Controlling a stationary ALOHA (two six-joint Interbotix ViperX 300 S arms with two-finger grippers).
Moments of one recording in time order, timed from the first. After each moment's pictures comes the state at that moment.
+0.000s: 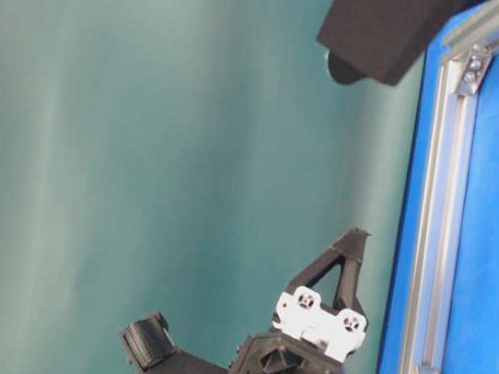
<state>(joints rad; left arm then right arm) 0.27 0.14 0.83 -0.08 -0.74 0.00 0.31 0.39 0.71 0.07 -0.64 0.08</state>
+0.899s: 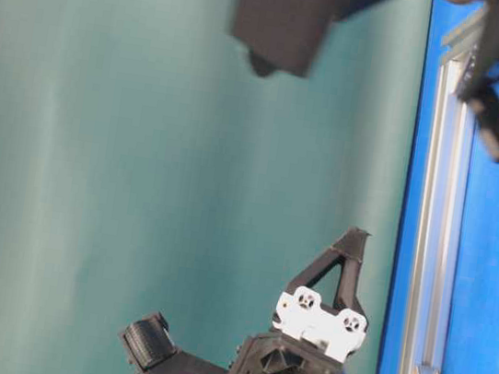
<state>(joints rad) 0.27 0.14 0.83 -0.08 -0.74 0.00 0.31 0.26 0.70 0.07 -0.50 0.08</state>
